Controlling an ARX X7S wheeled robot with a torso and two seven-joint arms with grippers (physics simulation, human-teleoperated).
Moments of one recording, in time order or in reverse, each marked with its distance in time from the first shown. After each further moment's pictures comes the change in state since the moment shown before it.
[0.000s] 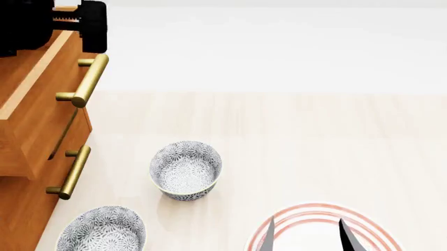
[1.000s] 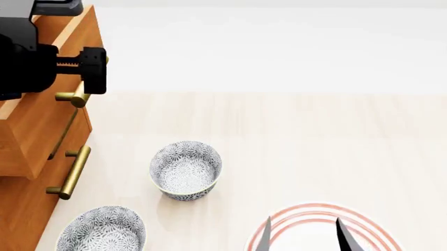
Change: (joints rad) left arm 0.129 -0.035 -0.048 -0.011 0.057 0.046 0.077; right arm 0.006 0.011 -0.021 -0.019 -0.001 0.016 0.021
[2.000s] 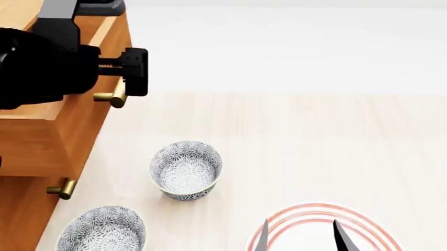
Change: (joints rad) left arm 0.067 0.064 0.096 0.190 -0.237 -0.114 -0.097; right arm -0.008 0.015 -0.012 -0.005 0.011 -0.013 0.000
